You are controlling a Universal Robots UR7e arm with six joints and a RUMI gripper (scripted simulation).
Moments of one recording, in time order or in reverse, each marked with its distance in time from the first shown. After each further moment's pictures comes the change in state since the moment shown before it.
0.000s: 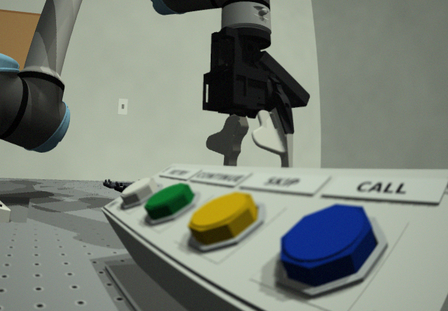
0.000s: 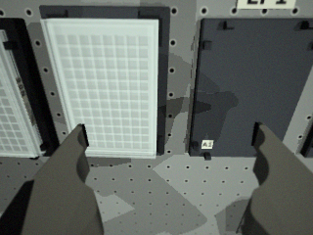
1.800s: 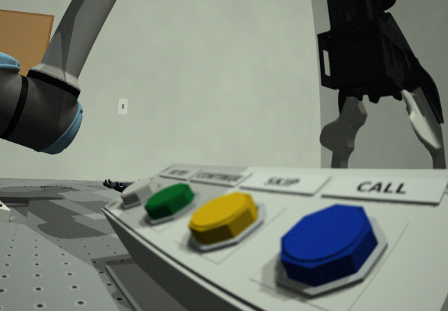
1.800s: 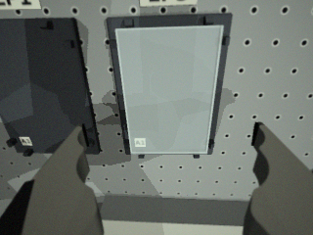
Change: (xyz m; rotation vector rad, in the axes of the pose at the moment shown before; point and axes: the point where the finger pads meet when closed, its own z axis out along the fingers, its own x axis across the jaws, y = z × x) arm 0.209 0.006 0.001 0.000 -0.002 -0.001
